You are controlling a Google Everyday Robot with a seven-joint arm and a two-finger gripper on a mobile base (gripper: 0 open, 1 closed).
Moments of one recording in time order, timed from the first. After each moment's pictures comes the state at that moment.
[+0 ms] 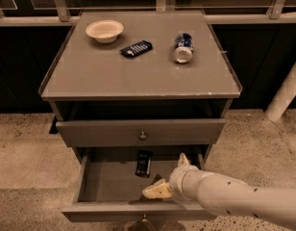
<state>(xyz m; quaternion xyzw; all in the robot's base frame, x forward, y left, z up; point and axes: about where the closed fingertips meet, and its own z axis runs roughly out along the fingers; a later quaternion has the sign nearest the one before) 0.467 -0.073 0.575 -0.33 0.86 0.11 0.38</state>
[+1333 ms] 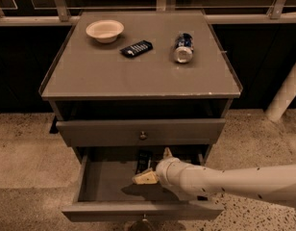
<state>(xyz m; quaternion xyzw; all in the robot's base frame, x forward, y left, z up) 0.552 -0.033 0.492 -0.32 0.84 0.16 0.42</state>
